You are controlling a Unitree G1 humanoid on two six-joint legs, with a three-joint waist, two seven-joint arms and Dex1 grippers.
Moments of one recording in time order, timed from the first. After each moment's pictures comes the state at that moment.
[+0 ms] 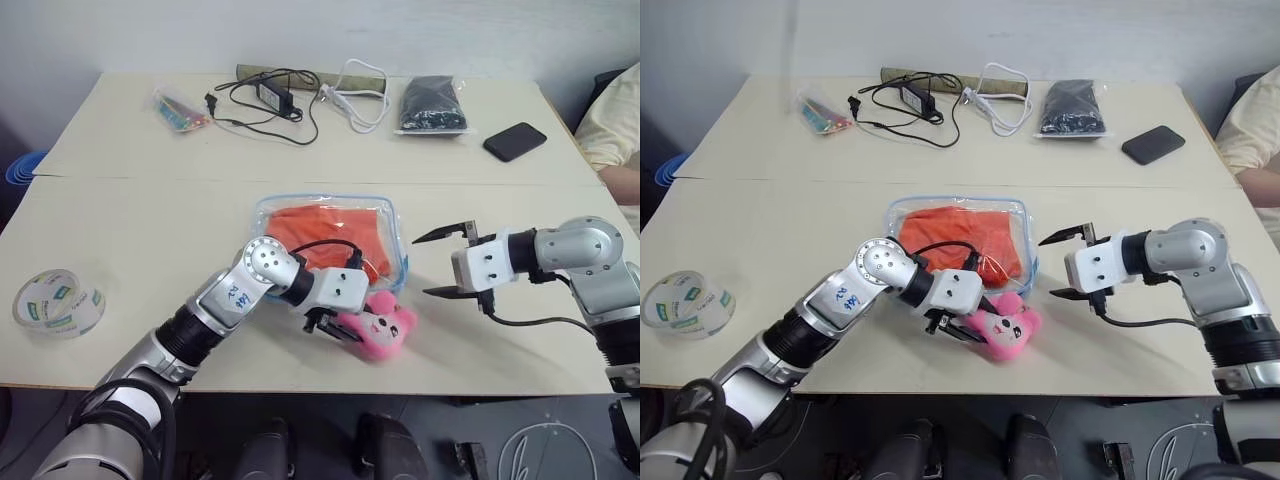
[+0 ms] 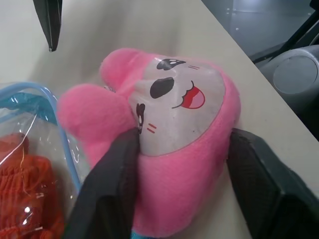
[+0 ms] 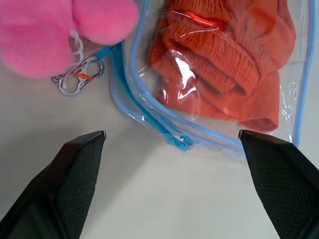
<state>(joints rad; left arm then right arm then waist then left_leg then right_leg) -0.76 0.49 -0.56 -0.03 -0.10 0.34 -1.19 -0.65 -0.87 0.16 0.27 -0.01 -0.49 1.29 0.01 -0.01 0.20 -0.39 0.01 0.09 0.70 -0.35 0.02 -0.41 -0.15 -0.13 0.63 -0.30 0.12</state>
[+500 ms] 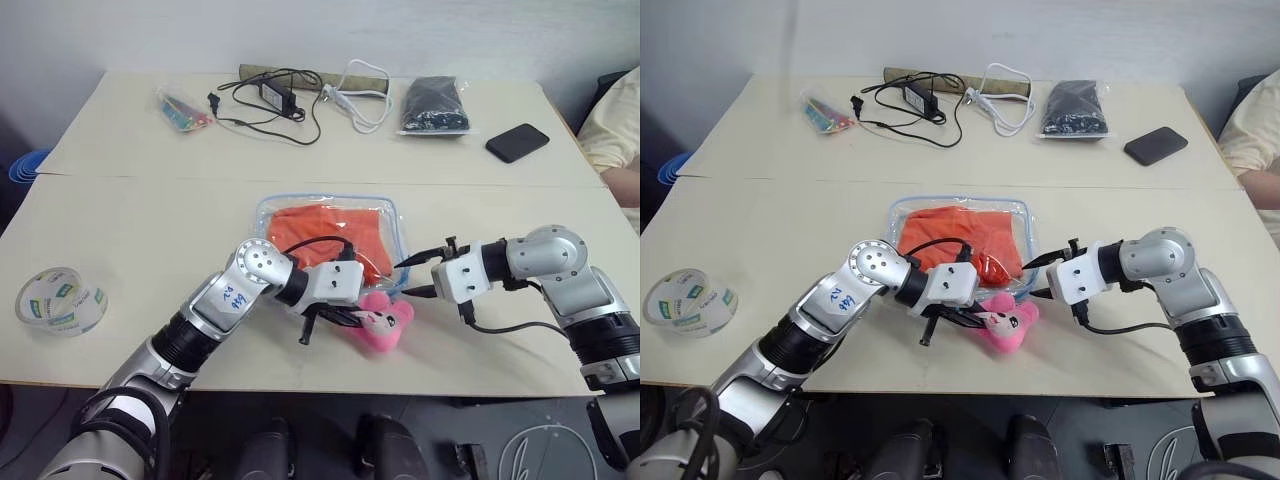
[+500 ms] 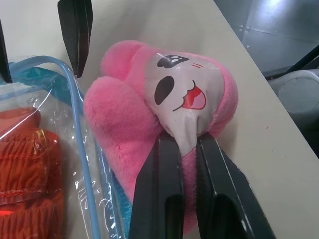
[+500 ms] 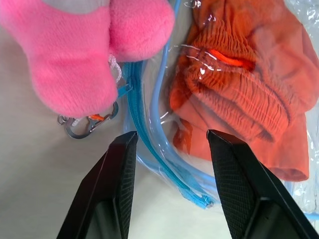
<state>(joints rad) -0.74 0.47 -0.51 -0.08 -0.10 0.46 -1.16 -0.66 -0.81 0.23 0.33 -0.01 -0.55 1.29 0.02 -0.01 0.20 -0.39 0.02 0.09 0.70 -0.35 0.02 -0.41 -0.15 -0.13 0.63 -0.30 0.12</state>
